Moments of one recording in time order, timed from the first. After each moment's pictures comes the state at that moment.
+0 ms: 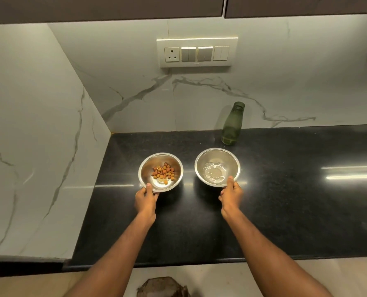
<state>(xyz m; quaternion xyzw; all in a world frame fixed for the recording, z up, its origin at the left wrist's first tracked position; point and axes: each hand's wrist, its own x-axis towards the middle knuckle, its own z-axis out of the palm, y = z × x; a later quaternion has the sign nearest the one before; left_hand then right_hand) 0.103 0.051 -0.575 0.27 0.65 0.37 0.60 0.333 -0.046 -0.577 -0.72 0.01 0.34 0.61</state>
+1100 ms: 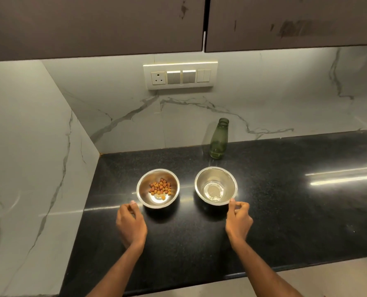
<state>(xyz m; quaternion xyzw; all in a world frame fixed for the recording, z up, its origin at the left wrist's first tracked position) 0.082 0.047 -0.581 0.53 0.71 0.35 0.30 0.348 -0.099 -0.585 -0.86 -0.11 0.18 0.47</state>
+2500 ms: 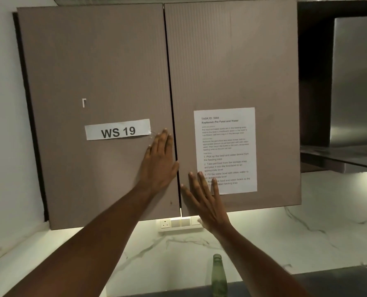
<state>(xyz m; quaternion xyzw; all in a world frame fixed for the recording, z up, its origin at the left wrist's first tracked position) 0.210 0.049 0.029 0.81 0.36 0.39 -0.26 0.400 -0.005 -0.131 -0.60 -0.62 -0.47 0.18</state>
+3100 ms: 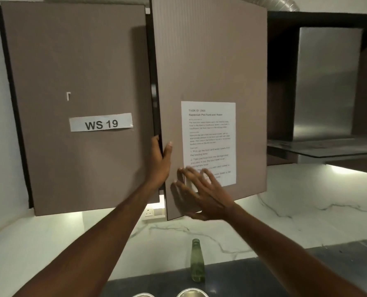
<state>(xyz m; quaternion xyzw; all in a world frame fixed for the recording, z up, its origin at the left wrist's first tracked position) 0.251 -0.045 0.006 0.71 0.21 0.63 0.24 0.431 -0.133 -0.093 -0.50 -0.70 -0.48 0.15</state>
